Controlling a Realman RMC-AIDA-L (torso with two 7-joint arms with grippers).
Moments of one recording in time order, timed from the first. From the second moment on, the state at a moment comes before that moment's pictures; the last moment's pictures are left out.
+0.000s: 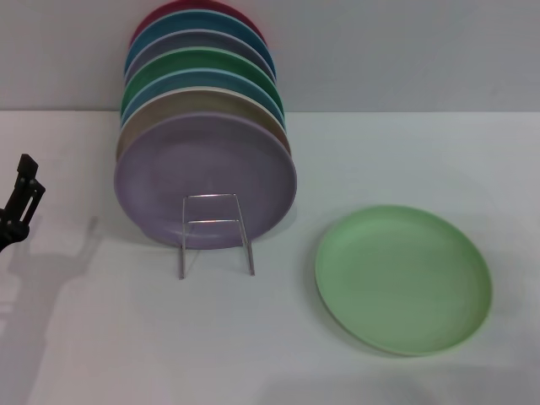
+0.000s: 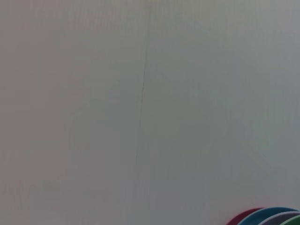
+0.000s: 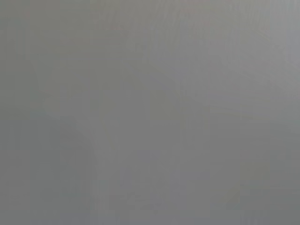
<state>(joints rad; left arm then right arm) -0.29 -2.07 -0.53 -0.23 2.00 1.50 -0.14 0.27 2.09 0.64 0.17 -1.92 -1.63 -0.29</state>
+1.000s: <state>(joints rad) -0.29 -2.07 -0.53 -0.23 2.00 1.50 -0.14 0.21 2.06 0.74 0.57 -1.92 -1.36 -0.54</state>
